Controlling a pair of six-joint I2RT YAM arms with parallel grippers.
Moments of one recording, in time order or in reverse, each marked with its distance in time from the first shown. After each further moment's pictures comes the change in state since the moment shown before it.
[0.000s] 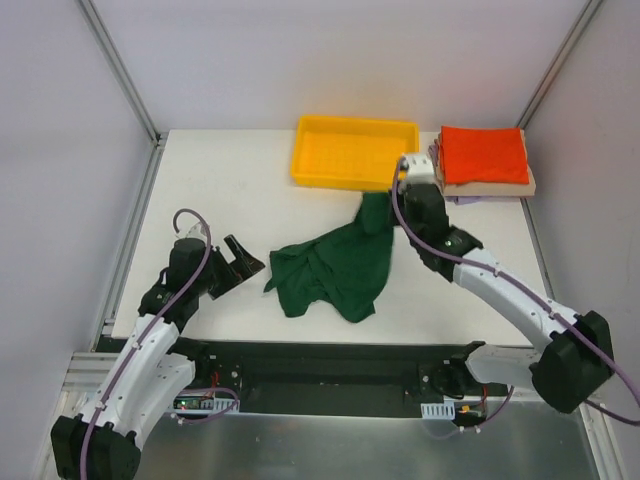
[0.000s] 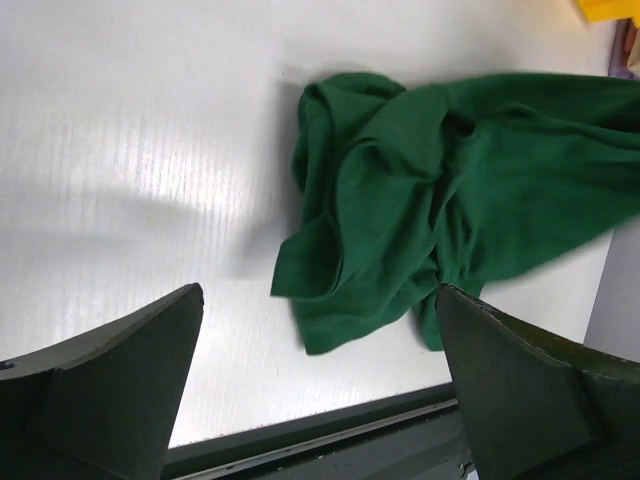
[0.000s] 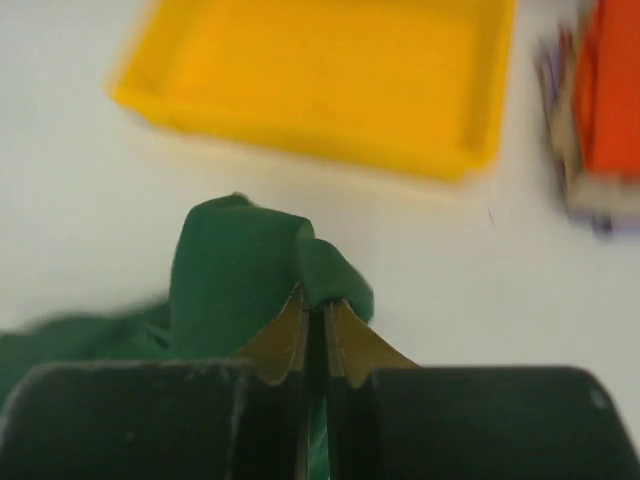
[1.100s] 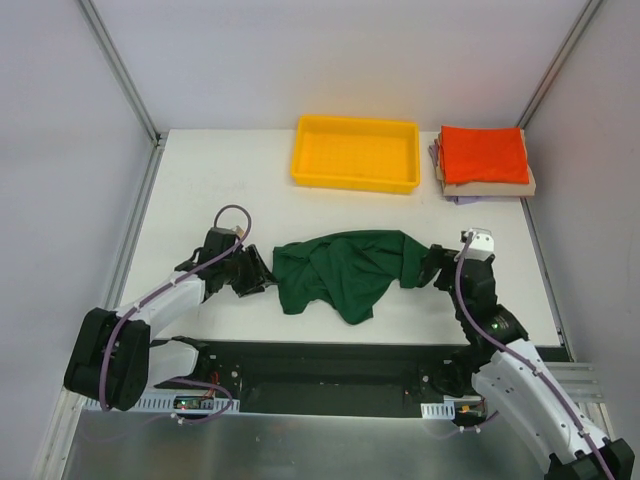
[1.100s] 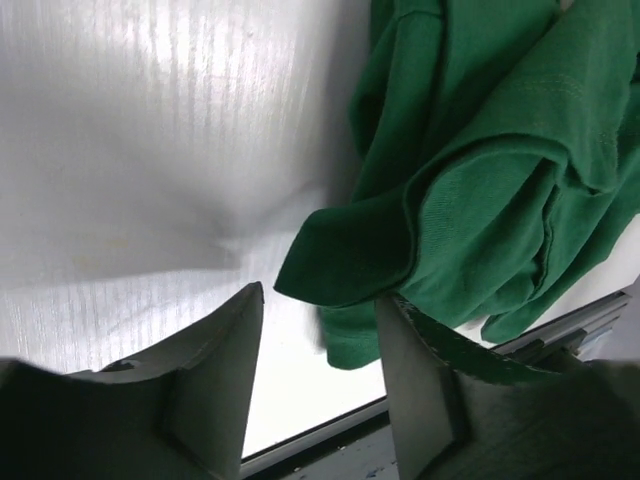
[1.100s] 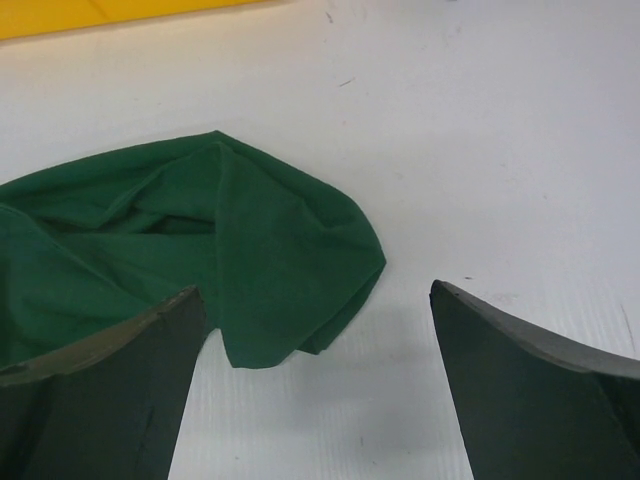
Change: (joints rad) left arm -0.075 0.529 -0.011 0.243 0.146 0.018; right arm -0.262 -0.756 -0.782 -0.195 0.008 0.201
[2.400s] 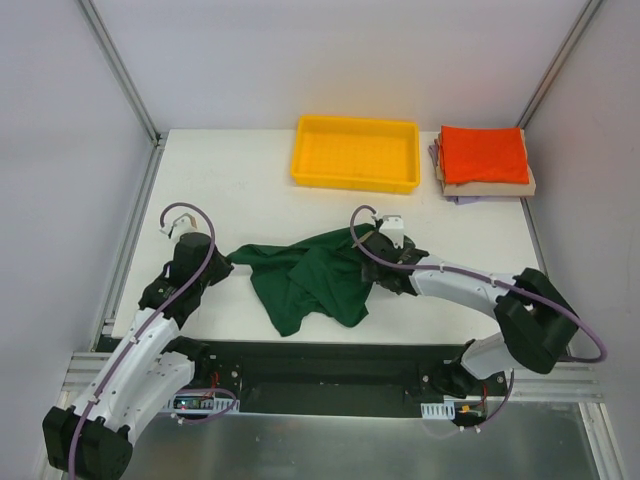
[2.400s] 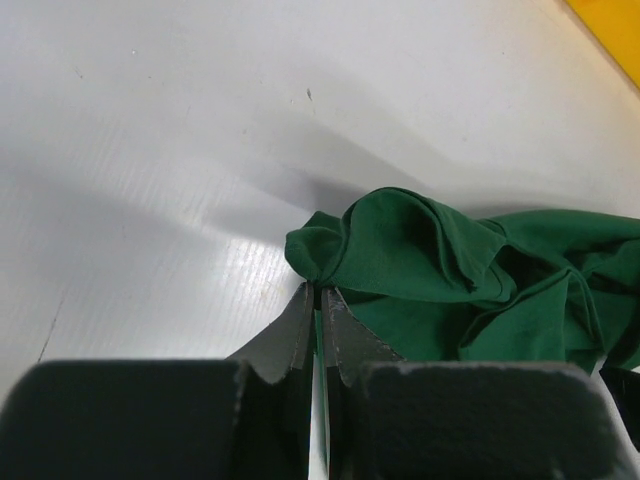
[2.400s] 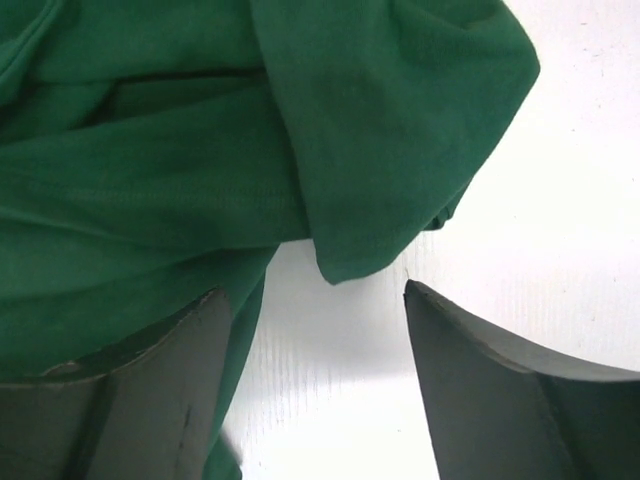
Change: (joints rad) left arm -0.001 -0.472 0.078 -0.270 -0.551 0.026; right arm 0.417 0.926 0.436 -0.139 0.155 0.326
